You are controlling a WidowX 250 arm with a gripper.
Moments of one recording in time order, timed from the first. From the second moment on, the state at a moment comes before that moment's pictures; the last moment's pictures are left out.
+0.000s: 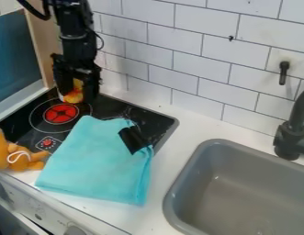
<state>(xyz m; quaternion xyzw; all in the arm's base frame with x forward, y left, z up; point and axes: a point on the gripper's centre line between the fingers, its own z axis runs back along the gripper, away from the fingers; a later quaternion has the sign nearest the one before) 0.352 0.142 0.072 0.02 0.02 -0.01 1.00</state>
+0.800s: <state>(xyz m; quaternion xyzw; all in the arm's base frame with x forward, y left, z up) 0.282 0.066 0.119 0.02 0.01 -0.04 1.00</state>
